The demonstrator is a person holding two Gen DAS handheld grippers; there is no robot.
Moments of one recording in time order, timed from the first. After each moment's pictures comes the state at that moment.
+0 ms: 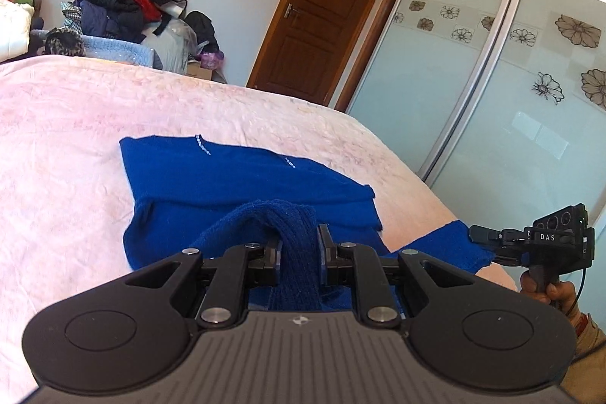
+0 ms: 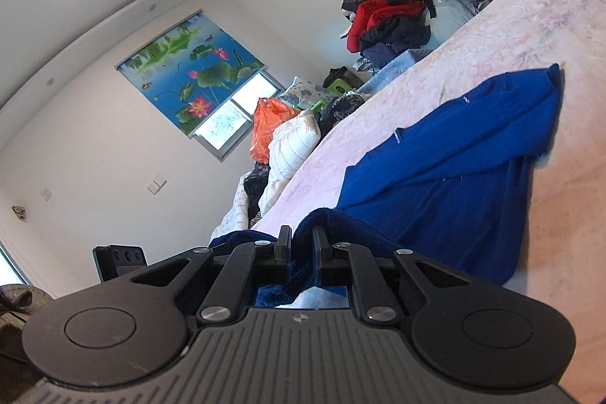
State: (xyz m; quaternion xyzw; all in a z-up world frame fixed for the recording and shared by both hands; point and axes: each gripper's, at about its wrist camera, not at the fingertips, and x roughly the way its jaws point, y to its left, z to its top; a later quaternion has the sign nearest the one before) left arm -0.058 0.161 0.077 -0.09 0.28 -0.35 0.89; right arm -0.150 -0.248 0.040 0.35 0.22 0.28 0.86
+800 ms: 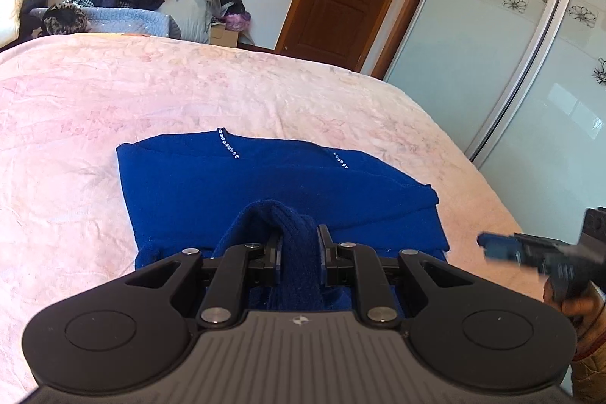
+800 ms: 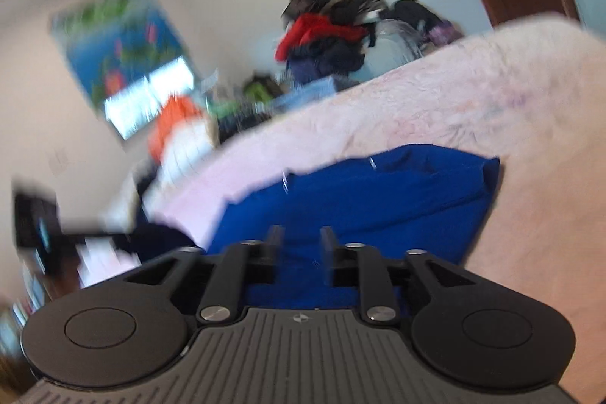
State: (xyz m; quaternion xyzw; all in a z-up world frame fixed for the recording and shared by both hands) left arm 0.061 0.108 0.064 -0.06 0.35 -0.31 0.88; right arm -0.060 -0.241 0.028 0.12 0.27 0.17 0.94
